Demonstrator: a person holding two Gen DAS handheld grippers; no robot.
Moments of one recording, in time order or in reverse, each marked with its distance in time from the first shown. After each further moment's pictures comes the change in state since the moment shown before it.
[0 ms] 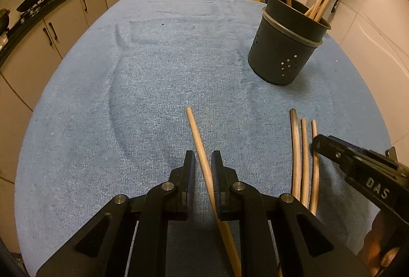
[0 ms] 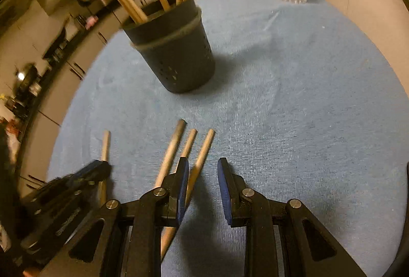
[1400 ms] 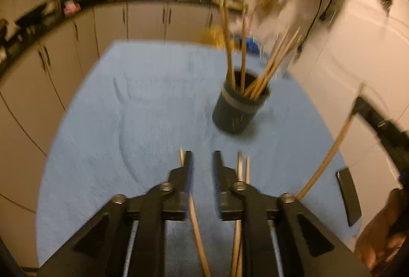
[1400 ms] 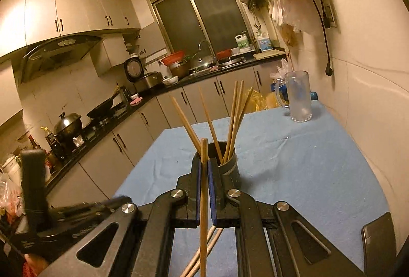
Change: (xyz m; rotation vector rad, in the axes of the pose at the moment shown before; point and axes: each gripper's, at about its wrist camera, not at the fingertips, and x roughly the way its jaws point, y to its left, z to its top) left arm -0.091 0.004 0.025 -0.006 -0.115 -0.155; right arm -0.173 0.014 0.000 -0.077 -0.568 0.192
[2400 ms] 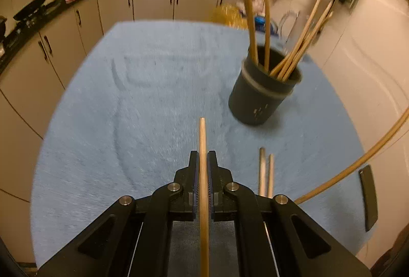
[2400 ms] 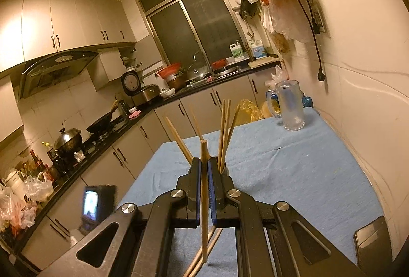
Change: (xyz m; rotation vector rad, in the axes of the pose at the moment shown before) left arm 0.031 -0.012 0.004 0.001 0.026 0.082; right arm -0.021 -0.016 0.016 0.044 -0.062 -0.005
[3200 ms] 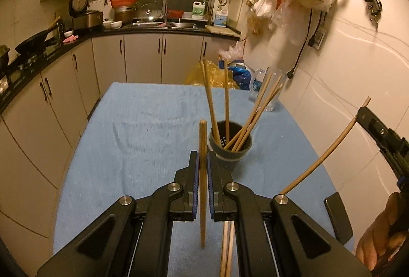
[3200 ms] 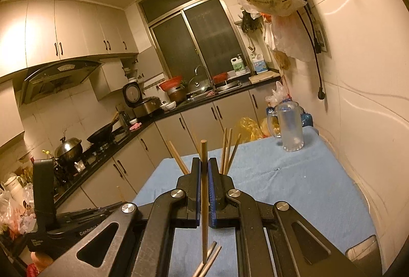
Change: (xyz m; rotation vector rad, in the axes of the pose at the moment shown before) left arm -0.095 -0.024 0.050 0.048 -0.239 -0.062; right arm -0.011 0.006 0.032 -0.025 -0.073 0.002
